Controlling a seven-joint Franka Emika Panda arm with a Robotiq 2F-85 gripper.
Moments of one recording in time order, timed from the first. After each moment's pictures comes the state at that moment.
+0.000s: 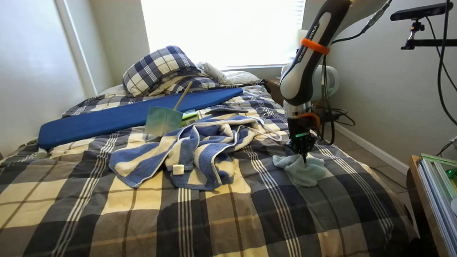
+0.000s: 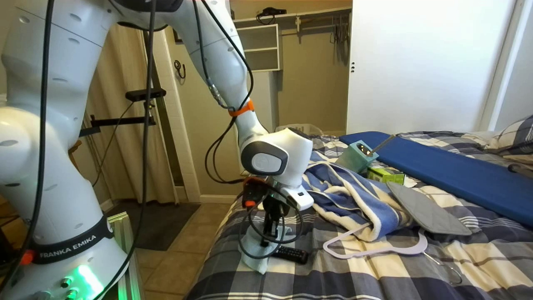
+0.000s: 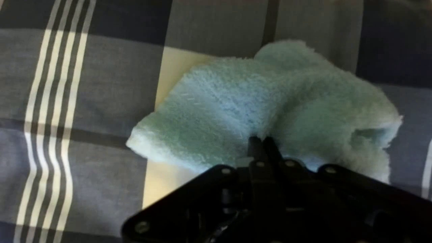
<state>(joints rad) -0.16 0.54 -0.12 -2.31 0.21 2.53 0.15</state>
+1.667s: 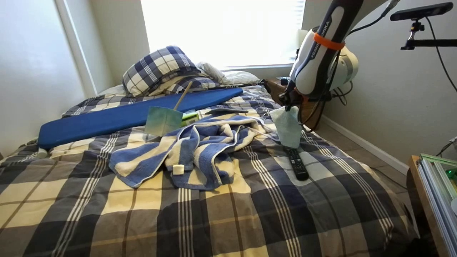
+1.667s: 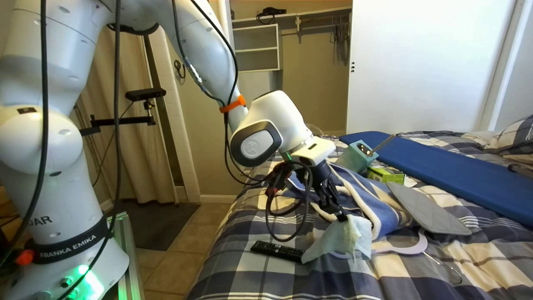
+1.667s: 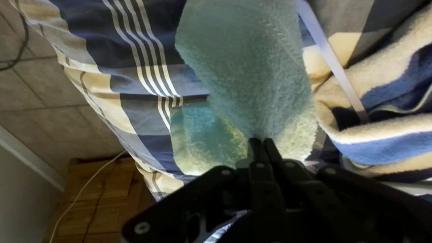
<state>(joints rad) 0.33 0.49 -0.69 -2.43 0.21 3.28 0.46</state>
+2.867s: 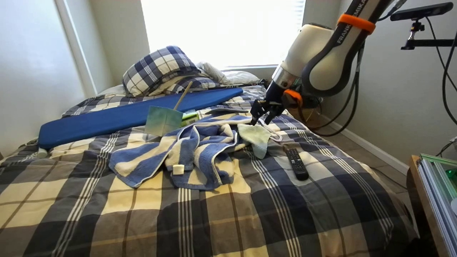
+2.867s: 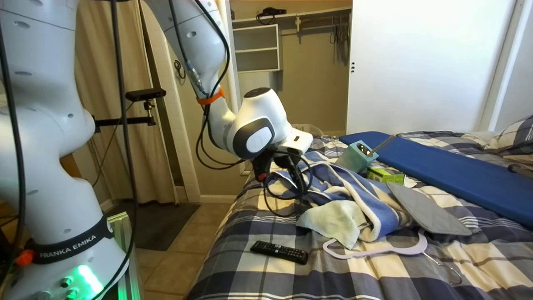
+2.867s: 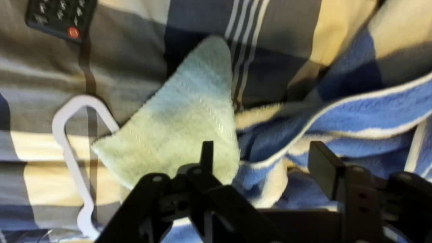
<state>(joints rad) -0.50 0.37 0.26 -2.46 -0.29 3.24 0.50</state>
